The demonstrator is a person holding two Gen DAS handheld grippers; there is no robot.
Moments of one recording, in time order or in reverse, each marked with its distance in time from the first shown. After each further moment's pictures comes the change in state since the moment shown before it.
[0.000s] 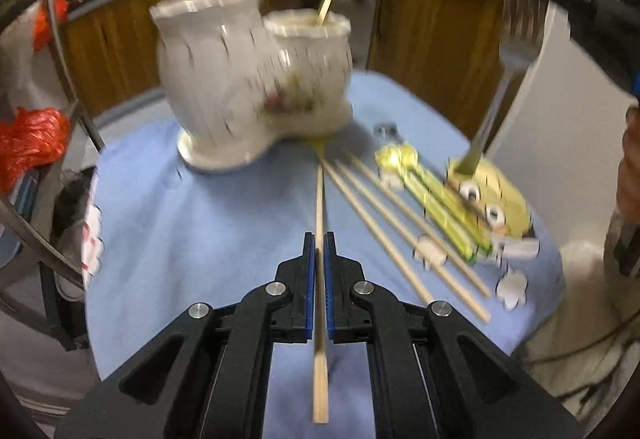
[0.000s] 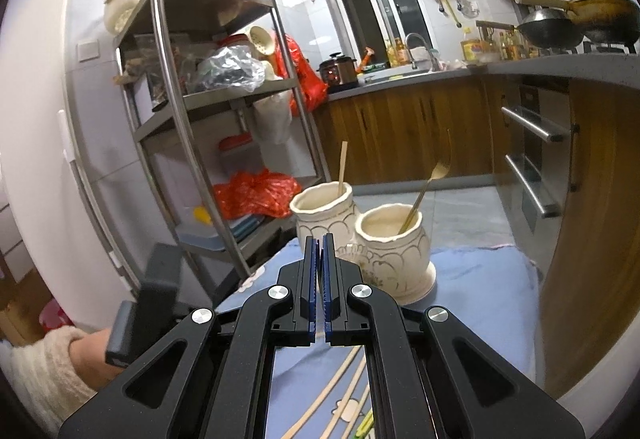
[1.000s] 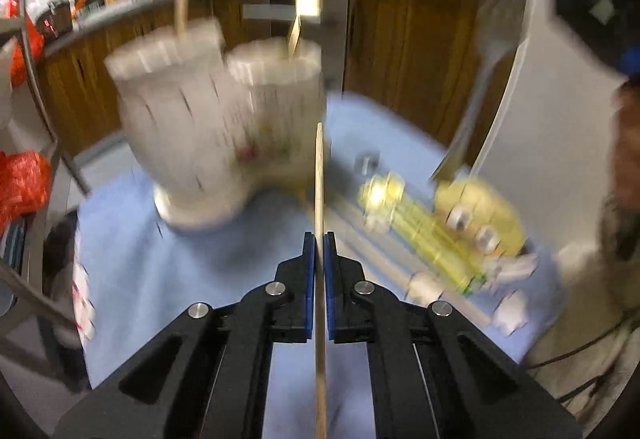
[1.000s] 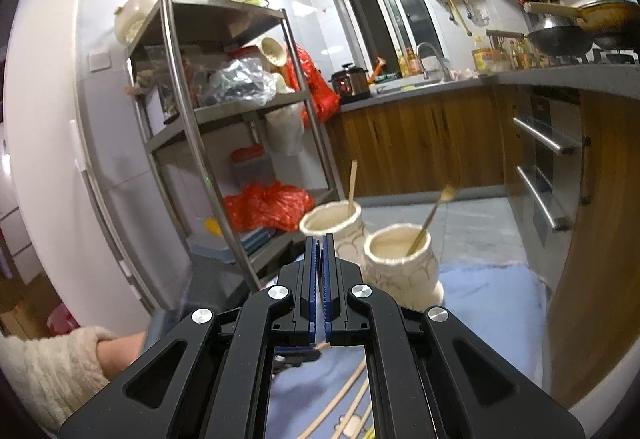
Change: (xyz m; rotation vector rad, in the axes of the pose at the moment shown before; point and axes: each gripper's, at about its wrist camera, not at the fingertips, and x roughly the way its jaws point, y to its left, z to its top) left arm -0.016 -0.006 0.027 0.088 -0.175 -0.046; right arm 0.004 -0.003 0.020 -0.009 -0.056 0.054
